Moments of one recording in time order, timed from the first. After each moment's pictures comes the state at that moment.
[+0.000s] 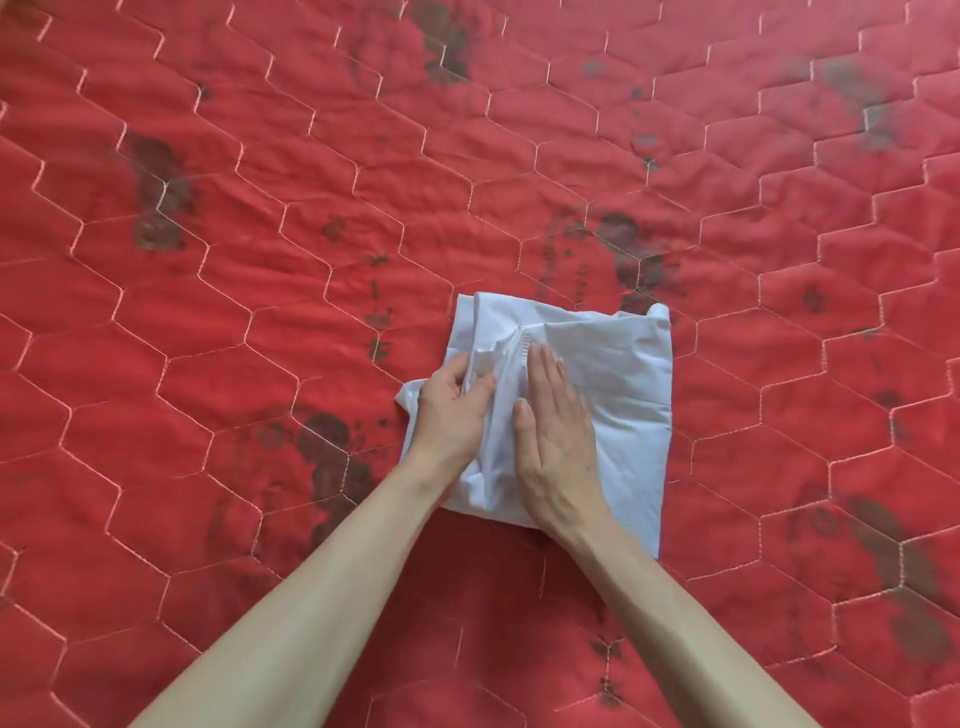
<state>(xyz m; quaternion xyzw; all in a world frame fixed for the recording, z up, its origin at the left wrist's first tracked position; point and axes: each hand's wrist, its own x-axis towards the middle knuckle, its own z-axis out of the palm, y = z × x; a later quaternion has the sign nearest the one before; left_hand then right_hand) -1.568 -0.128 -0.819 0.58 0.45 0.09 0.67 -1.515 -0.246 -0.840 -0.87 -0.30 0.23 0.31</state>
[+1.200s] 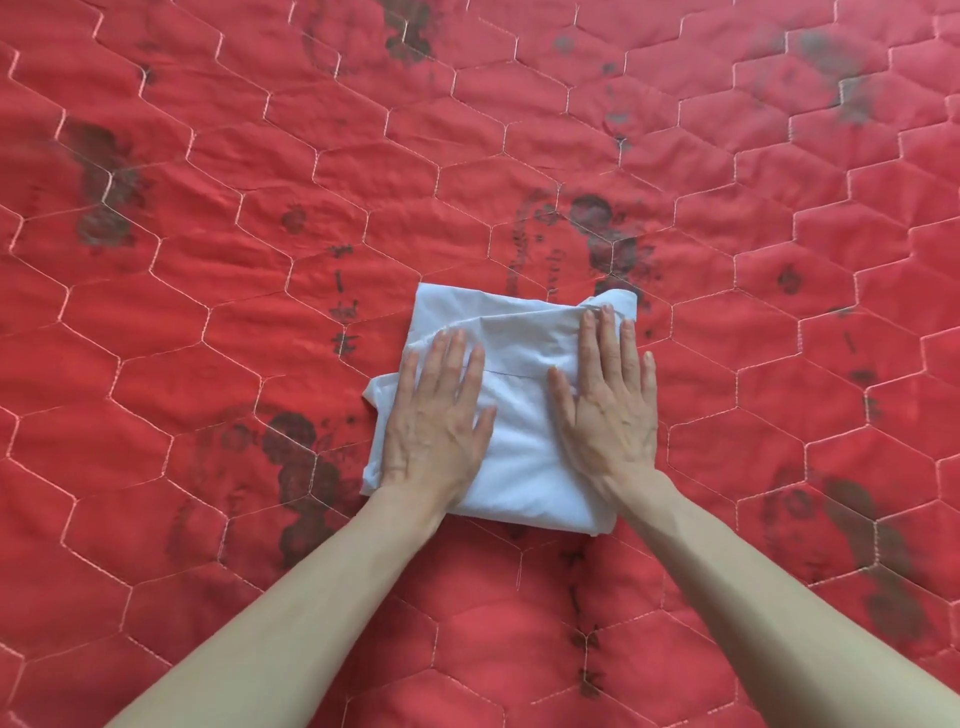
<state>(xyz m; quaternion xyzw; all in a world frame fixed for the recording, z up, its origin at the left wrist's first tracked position) -1.581 -0.143 -0.872 0.97 0.21 -0.04 0.07 -1.438 -0.289 -0.886 -0.95 -0.30 0.07 0.07</state>
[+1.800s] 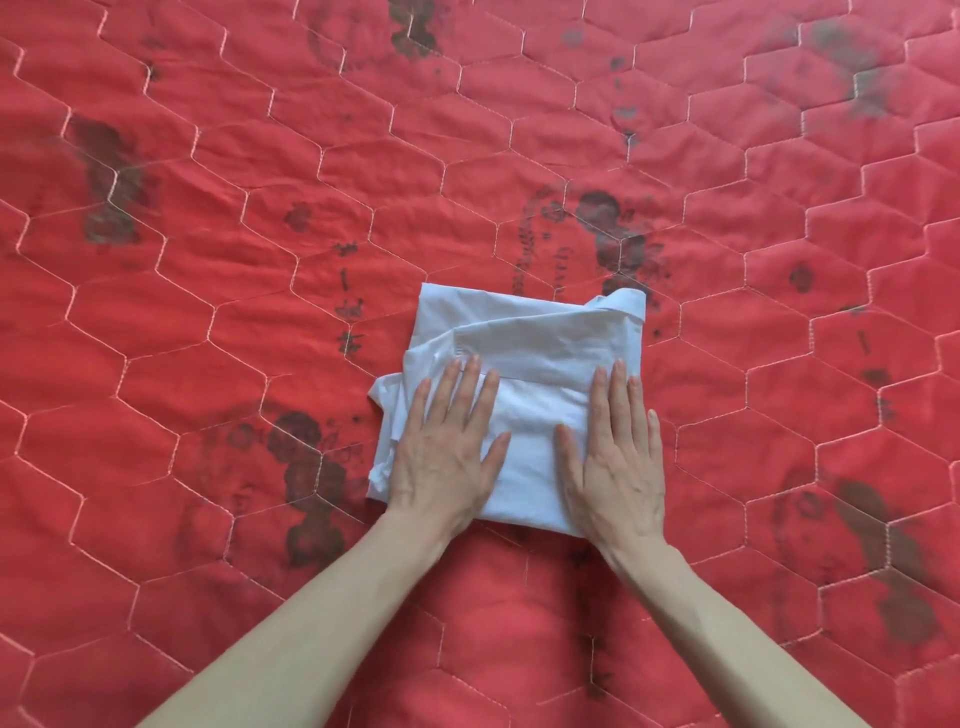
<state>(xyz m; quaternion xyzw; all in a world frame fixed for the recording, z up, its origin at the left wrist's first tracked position) -1.599 -0.161 -0.885 0.97 0.21 -0.02 0.11 -1.489 -0.327 -0.894 -0.95 -0.28 0.06 0.09</state>
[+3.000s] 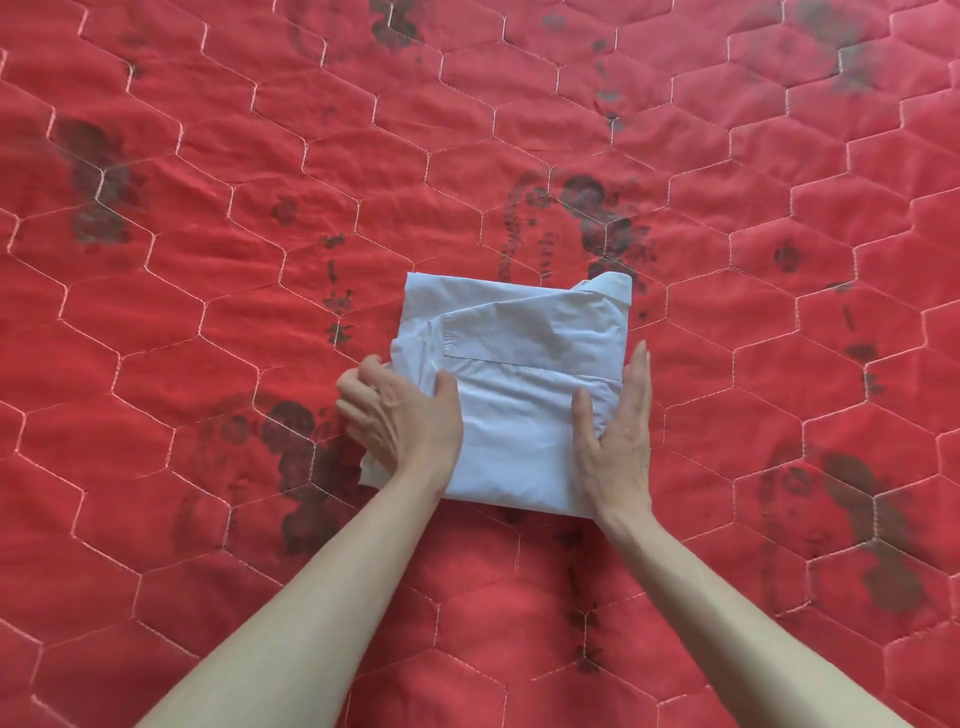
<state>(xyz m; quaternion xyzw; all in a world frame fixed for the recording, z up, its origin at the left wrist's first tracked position) -1.565 -0.153 -0.853 0.71 0.65 0.03 0.27 -1.483 -0.318 -0.871 -0.88 -0.10 0.15 0.43</state>
